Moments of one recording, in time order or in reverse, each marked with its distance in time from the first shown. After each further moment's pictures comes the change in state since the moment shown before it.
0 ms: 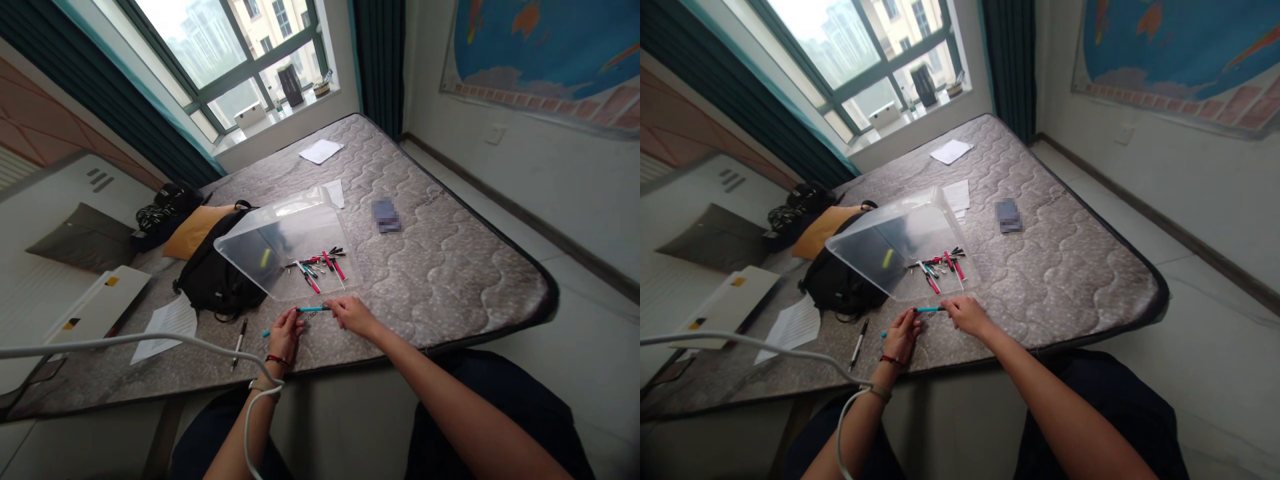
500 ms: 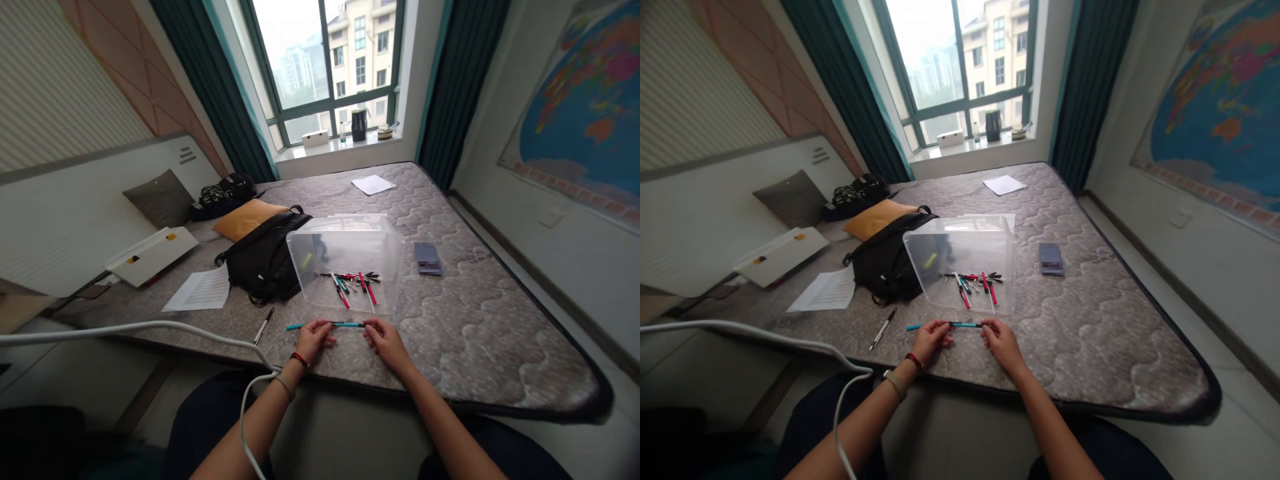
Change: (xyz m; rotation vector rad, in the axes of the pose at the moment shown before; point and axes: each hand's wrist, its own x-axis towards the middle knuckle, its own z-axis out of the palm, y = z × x) left_hand -0.017 -0.004 0.003 0.182 -0.168 0.035; right_hand -0.015 0.014 0.002 0.252 0.065 0.084
